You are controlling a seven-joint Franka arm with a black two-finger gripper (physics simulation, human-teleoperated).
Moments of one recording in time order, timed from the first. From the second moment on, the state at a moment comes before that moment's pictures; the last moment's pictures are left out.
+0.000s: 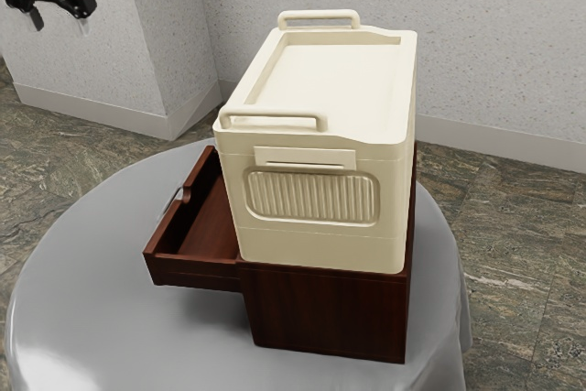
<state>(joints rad) -0.19 0.04 0.49 -1.32 0.07 1.55 0.08</state>
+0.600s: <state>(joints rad) -0.28 -0.42 0.41 -1.75 0.03 1.49 0.09</state>
